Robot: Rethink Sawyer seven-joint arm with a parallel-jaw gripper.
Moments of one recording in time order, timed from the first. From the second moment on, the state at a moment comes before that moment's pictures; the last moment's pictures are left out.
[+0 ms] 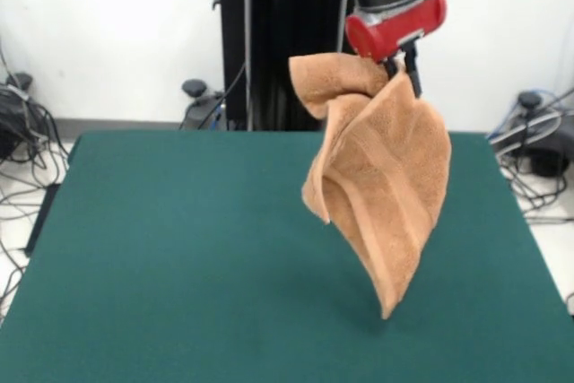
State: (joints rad) arm -0.68 -0.78 0.68 2.06 -0.39 0.34 1.36
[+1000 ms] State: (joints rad) arm -0.59 -0.85 0.55 1.92 -0.63 0.43 1.36
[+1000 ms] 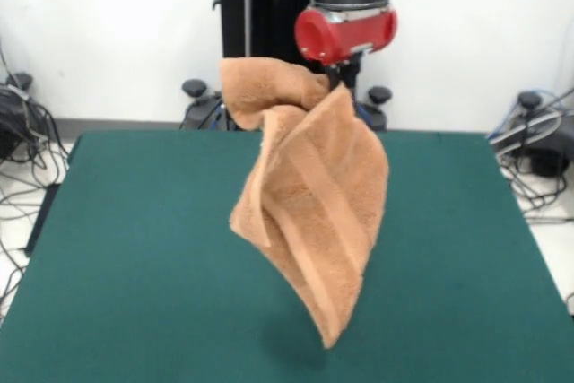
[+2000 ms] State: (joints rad) arm -0.52 -0.84 0.53 1.88 -0.62 0.57 1.36
